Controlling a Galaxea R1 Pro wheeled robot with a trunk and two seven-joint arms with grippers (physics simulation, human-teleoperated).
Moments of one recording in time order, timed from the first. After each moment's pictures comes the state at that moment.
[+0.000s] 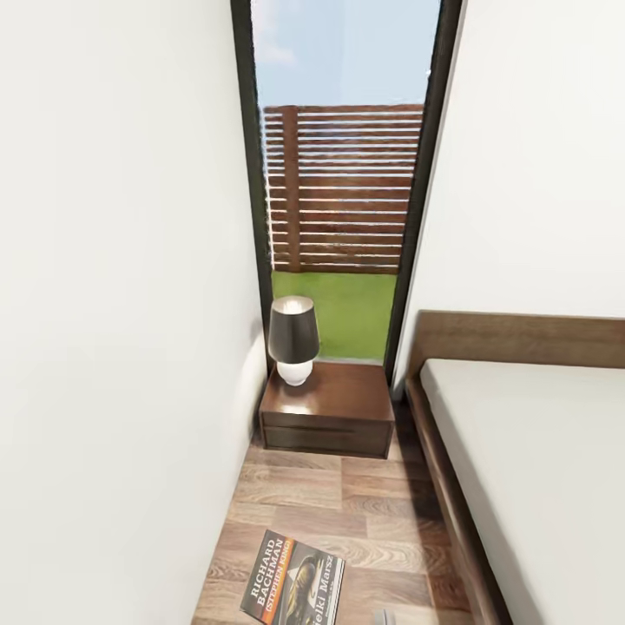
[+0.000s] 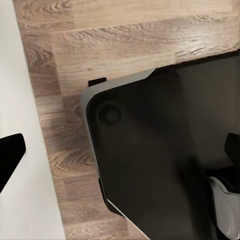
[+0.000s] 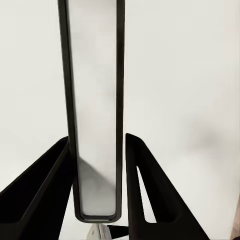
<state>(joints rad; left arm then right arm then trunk) -0.10 0.07 -0.64 -0.05 0.45 -0.23 -0.11 -0.23 0.08 -0.14 -0.37 -0.26 0.08 1.12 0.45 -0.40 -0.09</state>
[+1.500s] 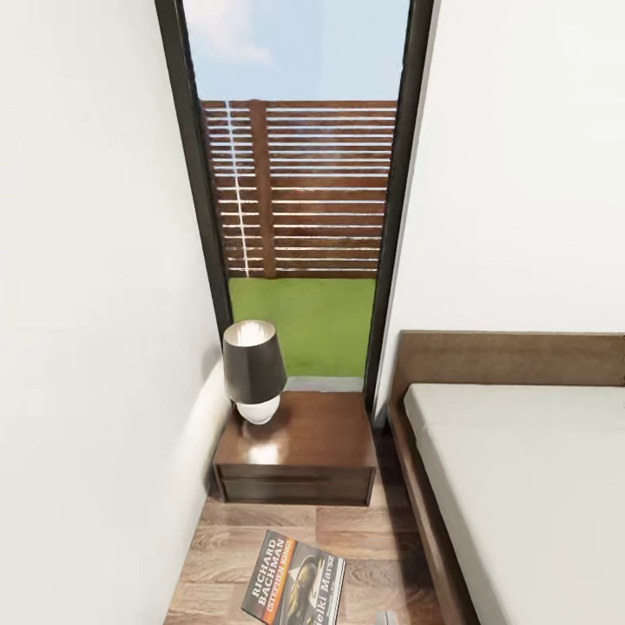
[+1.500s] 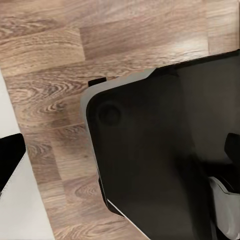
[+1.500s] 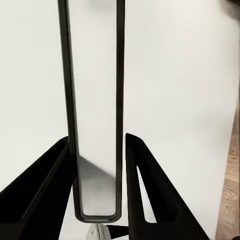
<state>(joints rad) -0.10 0.07 -0.64 -0.05 0.45 -0.23 -0.11 -0.23 0.07 -0.14 -0.37 -0.26 0.08 1.12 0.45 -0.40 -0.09</state>
